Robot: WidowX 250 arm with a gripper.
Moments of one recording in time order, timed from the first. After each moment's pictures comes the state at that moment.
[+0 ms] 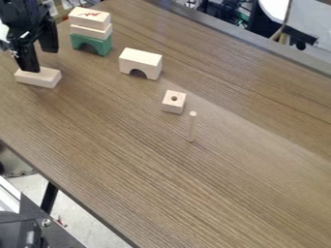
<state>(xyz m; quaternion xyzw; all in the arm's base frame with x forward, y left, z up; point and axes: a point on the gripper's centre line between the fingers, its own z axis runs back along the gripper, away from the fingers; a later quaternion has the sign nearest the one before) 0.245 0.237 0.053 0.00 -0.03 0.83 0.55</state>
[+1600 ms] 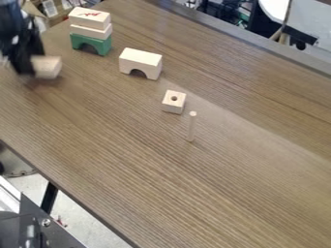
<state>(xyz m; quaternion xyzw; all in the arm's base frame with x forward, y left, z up) 0.245 0.236 0.062 -0.06 0.03 0.85 0.52</state>
